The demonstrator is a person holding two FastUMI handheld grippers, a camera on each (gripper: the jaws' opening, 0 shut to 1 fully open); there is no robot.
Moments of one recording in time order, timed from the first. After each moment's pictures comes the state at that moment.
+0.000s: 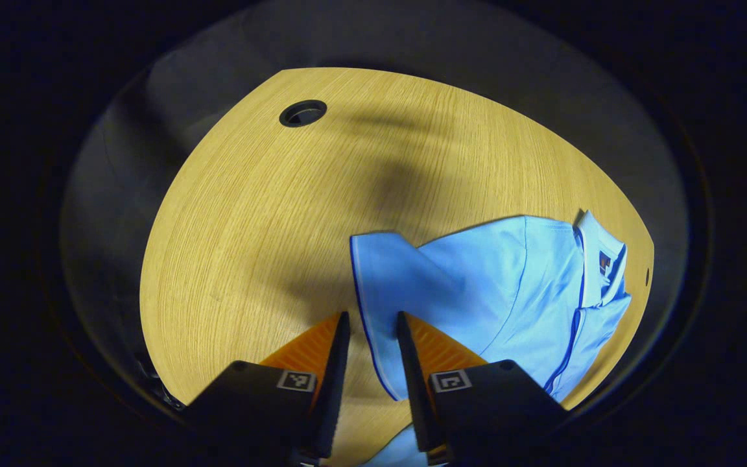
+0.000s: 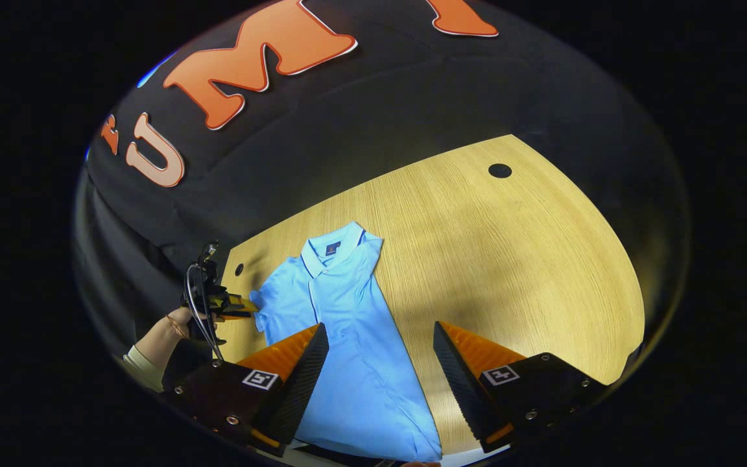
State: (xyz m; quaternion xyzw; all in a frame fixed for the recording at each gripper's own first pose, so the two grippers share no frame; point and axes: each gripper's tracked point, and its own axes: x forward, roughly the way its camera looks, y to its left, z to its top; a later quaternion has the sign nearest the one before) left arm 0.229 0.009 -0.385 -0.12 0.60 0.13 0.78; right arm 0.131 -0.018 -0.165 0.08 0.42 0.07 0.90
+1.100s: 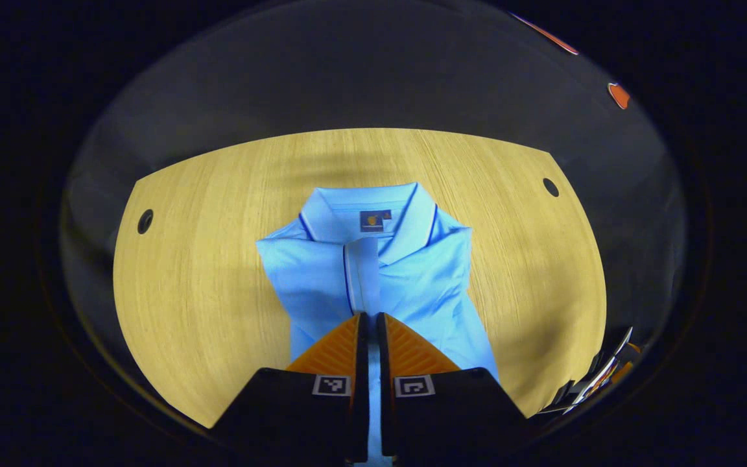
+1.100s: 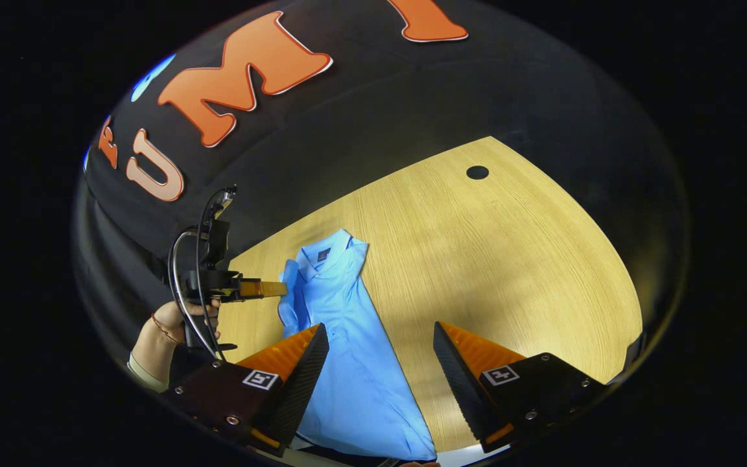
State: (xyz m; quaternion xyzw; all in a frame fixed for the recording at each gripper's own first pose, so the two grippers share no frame) left arm 0.236 -0.263 -0.299 -0.01 0.55 -0.10 0.83; right arm 0.110 -0.057 -0.154 0.10 0.40 0.06 0.91
